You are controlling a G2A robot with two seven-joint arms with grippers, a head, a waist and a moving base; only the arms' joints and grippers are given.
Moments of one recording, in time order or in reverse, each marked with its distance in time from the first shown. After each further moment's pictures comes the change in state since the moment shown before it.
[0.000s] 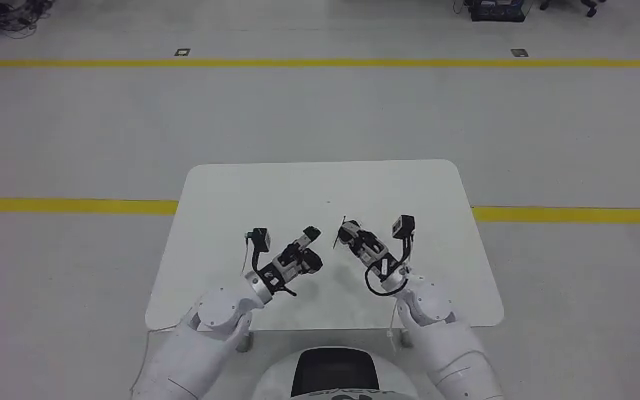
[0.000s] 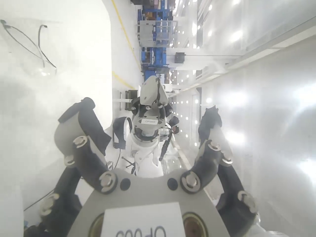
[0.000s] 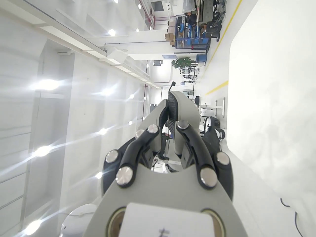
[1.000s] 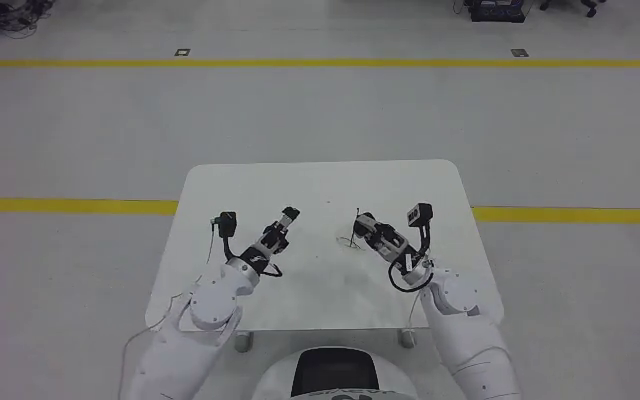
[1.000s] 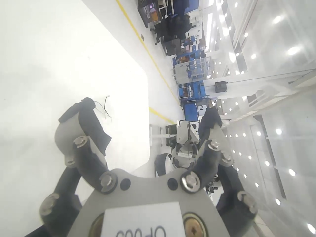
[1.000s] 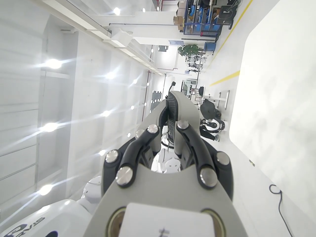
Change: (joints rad) left arm 0.057 0.015 -0.088 -0.210 0.366 0.291 0.290; right arm 0.000 0.032 0.120 -0.082 0.046 0.000 0.212
